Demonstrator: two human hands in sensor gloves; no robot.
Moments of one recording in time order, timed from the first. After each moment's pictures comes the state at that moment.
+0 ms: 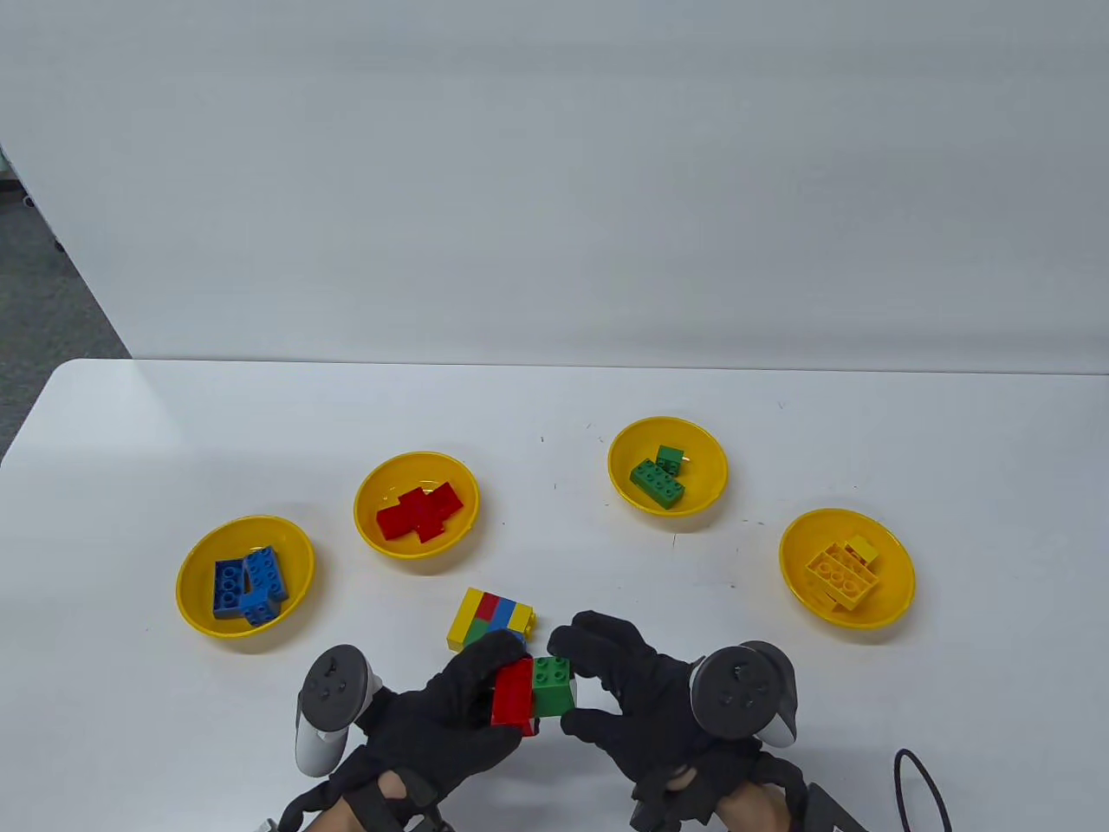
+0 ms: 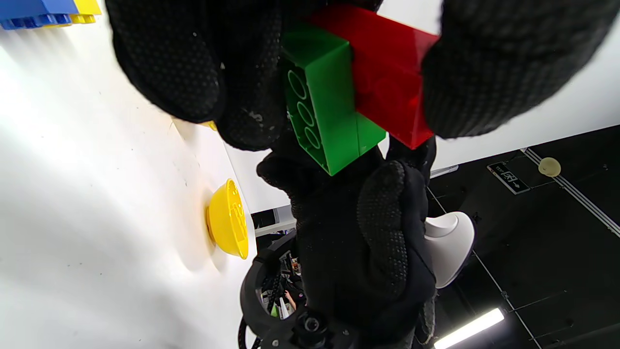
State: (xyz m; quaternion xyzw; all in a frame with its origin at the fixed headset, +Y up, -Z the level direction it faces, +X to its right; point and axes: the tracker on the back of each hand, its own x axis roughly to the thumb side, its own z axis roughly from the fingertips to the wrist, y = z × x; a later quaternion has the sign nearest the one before) left_hand -0.178 -0.724 -0.255 -0.13 -0.28 0.63 0.71; right_hand 0.087 -0.676 -0.257 0.35 -0.02 0.81 0.48
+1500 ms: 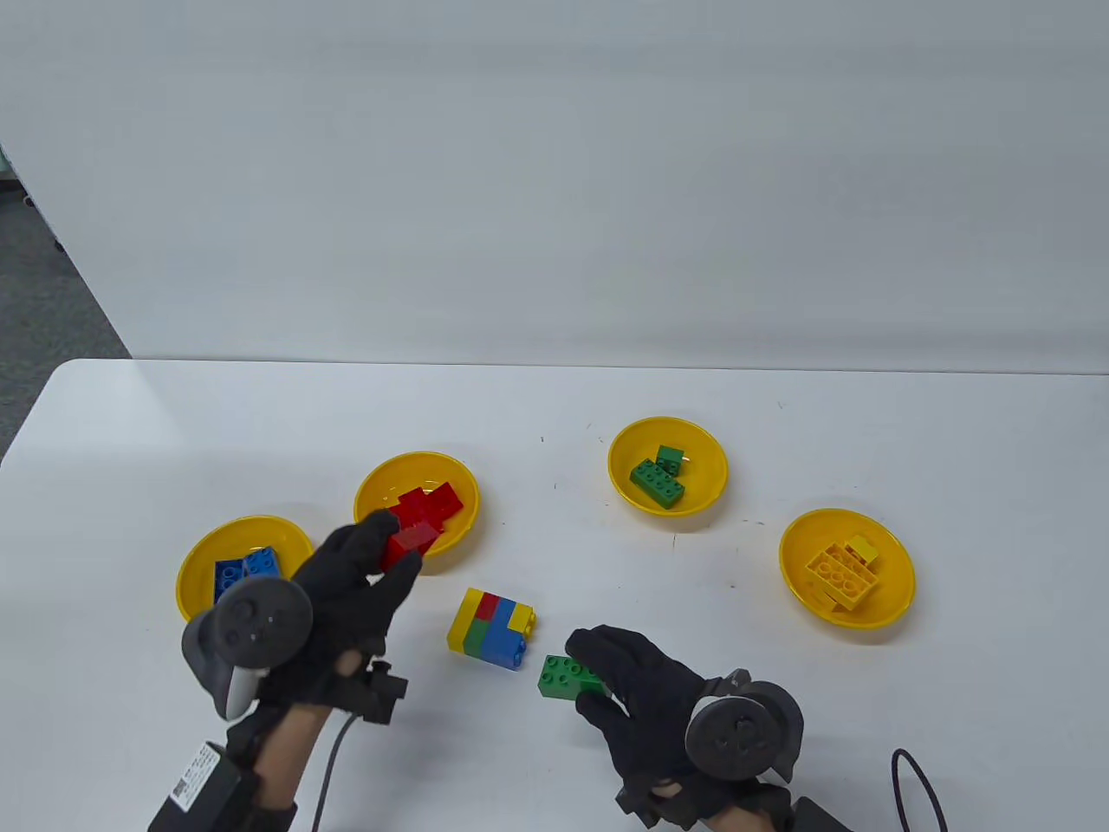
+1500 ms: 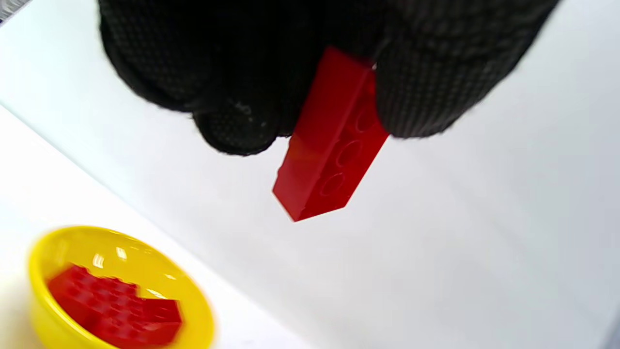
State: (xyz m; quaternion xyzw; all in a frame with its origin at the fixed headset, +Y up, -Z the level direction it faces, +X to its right) left_hand -0.257 -0.622 -0.320 0.16 -0.03 0.34 0.93; right_hand 0.099 -0.684 -0.246 0.30 -0.17 0.85 0.41
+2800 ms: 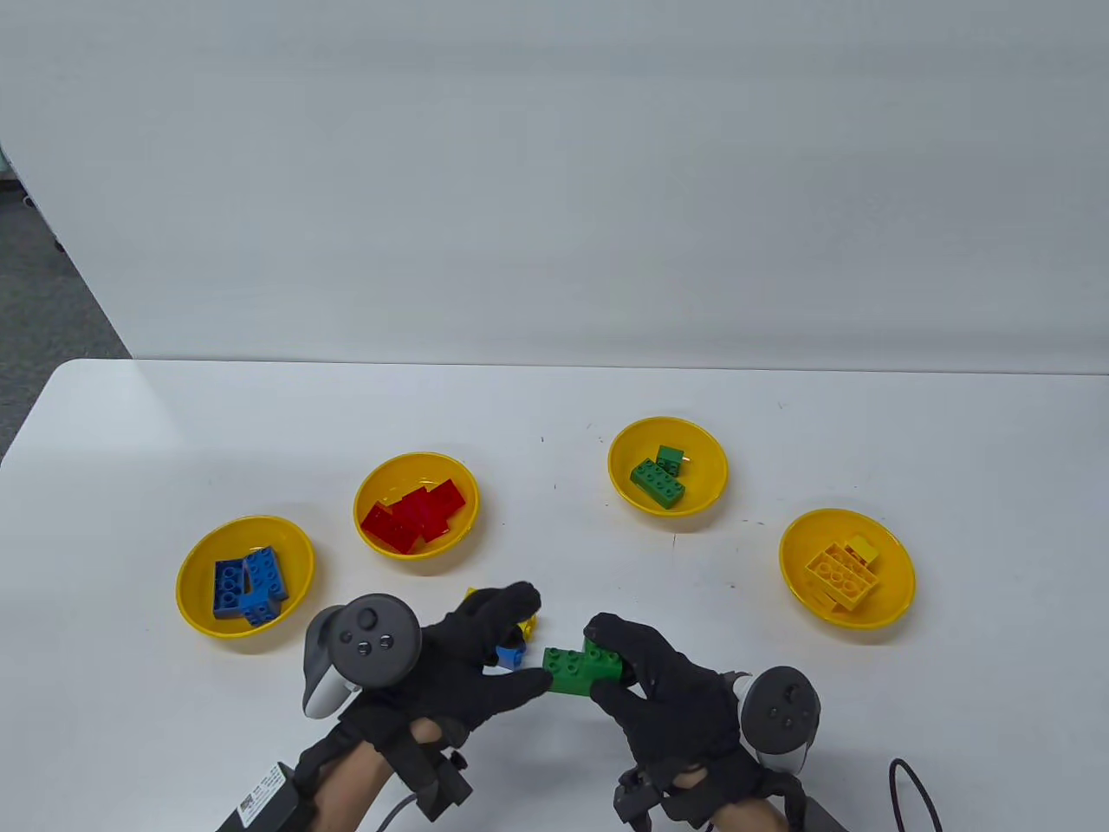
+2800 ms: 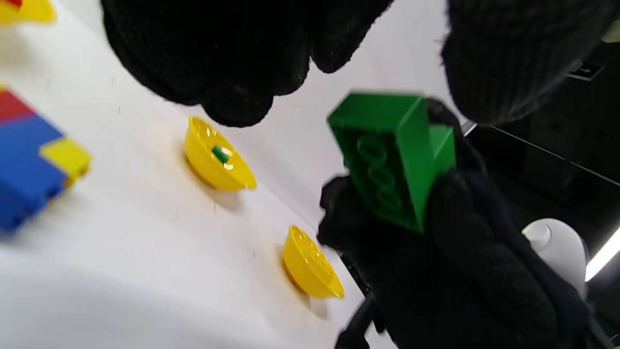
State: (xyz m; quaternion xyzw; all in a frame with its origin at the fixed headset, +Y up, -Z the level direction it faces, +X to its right) left_hand -0.157 -0.683 -0.283 -0.08 -0.27 0.45 0.85; right_hand 0.110 -0.695 -0.256 0.25 -0.11 0.74 0.62
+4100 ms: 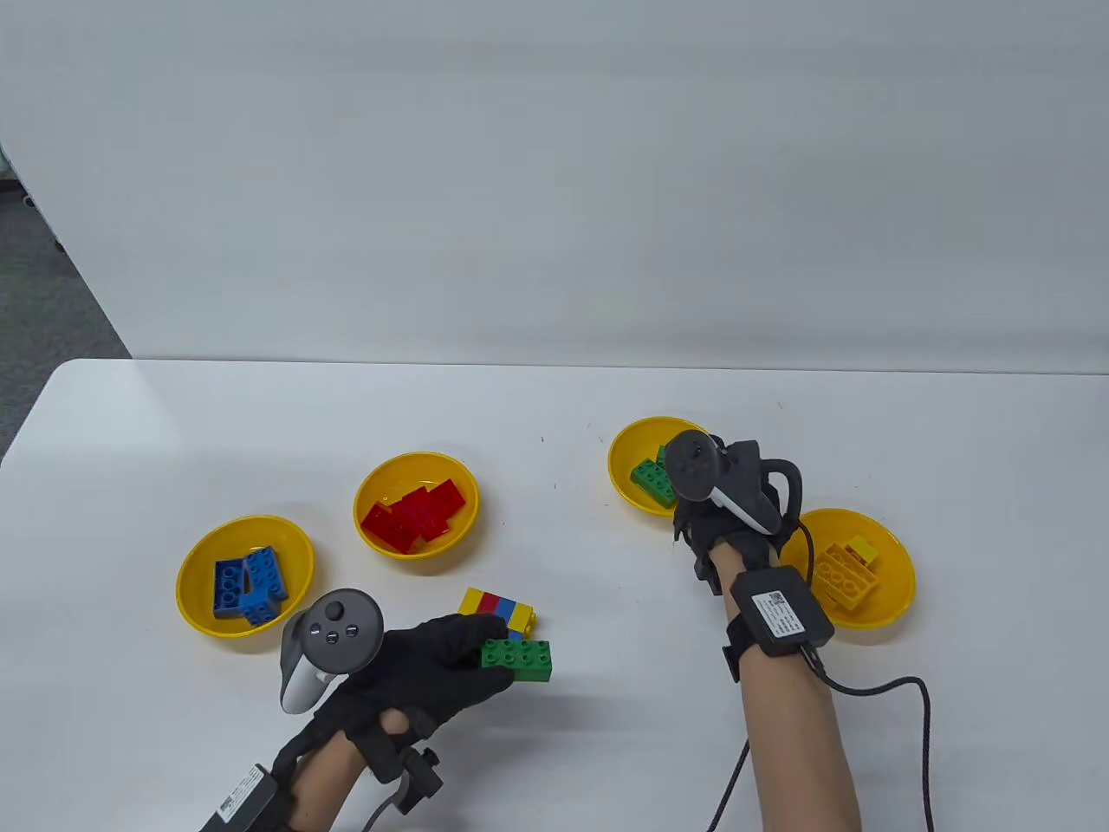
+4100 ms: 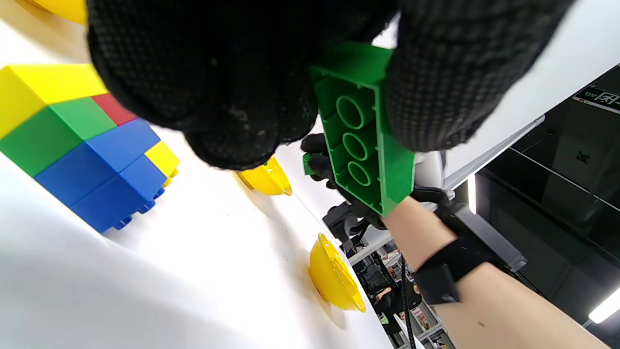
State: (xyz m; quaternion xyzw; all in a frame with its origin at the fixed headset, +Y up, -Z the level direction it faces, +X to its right) left_hand -0.200 -0.708 -0.303 -0.08 -0.24 0.47 0.84; right_hand 0.140 -0.681 -0.478 0.04 -0.08 1.00 0.03
